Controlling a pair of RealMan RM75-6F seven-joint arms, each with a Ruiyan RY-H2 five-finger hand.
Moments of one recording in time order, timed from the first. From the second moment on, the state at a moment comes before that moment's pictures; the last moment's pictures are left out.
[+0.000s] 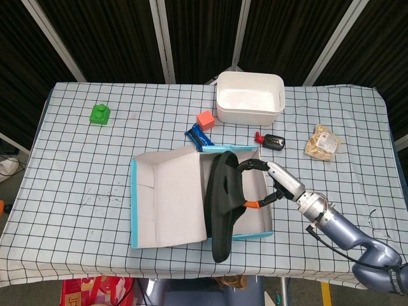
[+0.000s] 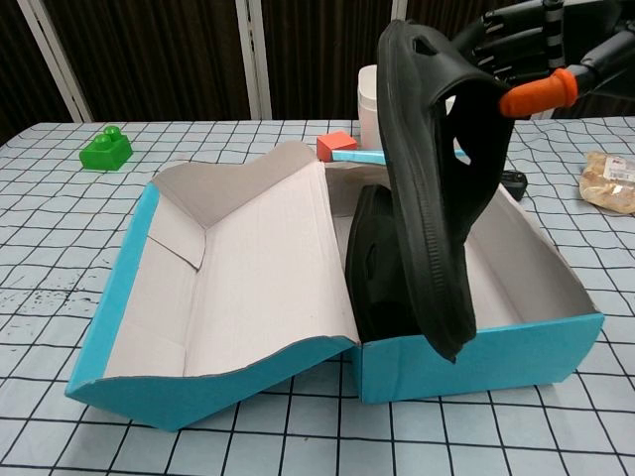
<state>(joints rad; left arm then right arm) -0.03 -1.11 -0.14 -1.54 1.46 1.66 0.03 0.68 -1.06 0.19 -1.69 -1.64 0.90 1.08</state>
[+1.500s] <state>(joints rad) -0.04 -1.13 -0.15 -1.54 1.44 1.65 0.12 0.82 -1.21 0.11 -1.37 -1.61 0.82 1.17</state>
